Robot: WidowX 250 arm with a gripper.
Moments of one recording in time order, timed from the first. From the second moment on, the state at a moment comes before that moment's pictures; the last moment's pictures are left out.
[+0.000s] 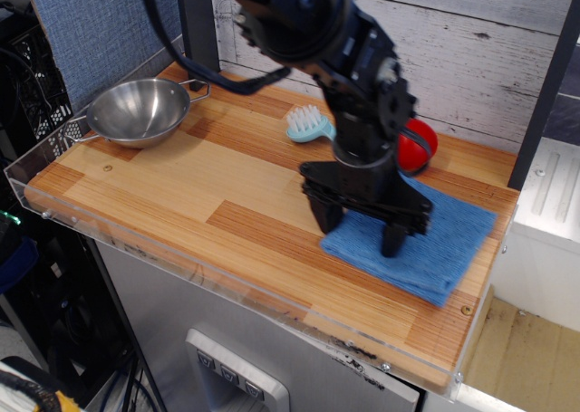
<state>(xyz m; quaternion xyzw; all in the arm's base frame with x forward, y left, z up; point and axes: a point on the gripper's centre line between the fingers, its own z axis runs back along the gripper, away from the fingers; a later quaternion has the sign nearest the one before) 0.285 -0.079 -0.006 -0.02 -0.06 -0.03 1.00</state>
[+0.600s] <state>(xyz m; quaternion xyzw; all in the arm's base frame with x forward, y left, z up) 0.212 -0.095 0.006 0.00 -0.02 -0.02 1.00</state>
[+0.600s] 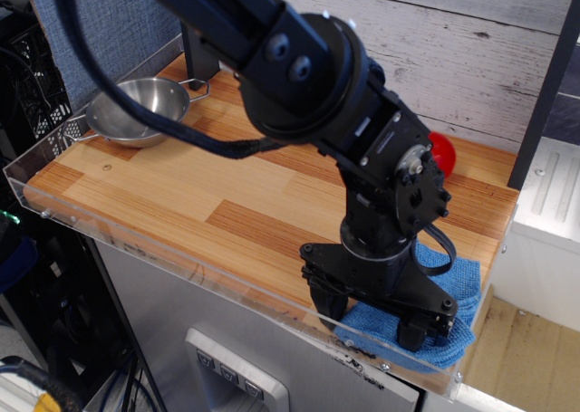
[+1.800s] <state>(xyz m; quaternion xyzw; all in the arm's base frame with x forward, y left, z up) 0.215 -0.029 0.102 0.05 0.00 -0.03 1.00</state>
